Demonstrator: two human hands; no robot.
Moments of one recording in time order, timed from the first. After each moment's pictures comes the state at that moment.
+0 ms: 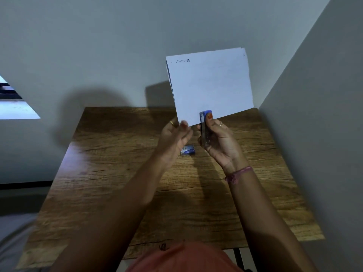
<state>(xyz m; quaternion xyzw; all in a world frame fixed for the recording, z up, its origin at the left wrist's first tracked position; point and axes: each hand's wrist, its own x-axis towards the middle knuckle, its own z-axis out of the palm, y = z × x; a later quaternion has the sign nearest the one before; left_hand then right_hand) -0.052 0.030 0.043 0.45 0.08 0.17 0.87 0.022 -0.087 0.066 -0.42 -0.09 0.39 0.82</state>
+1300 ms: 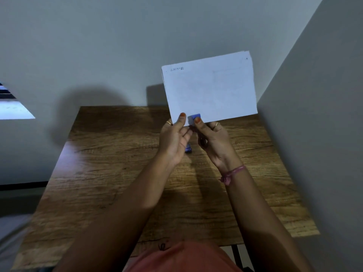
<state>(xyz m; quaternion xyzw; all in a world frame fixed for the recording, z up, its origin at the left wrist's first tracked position) -0.032 0.017 0.047 0.29 0.19 0.23 0.91 0.021 -0.086 0.053 -0.53 -0.10 0.31 0.78</state>
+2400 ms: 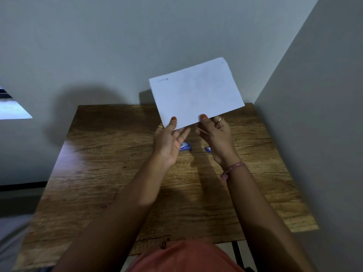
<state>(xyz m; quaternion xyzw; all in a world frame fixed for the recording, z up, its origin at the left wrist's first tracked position) -0.040 0.026 0.032 0.26 0.26 0.23 0.90 0.027 -0.087 0.047 -0.59 -0.12 0.22 0.77</state>
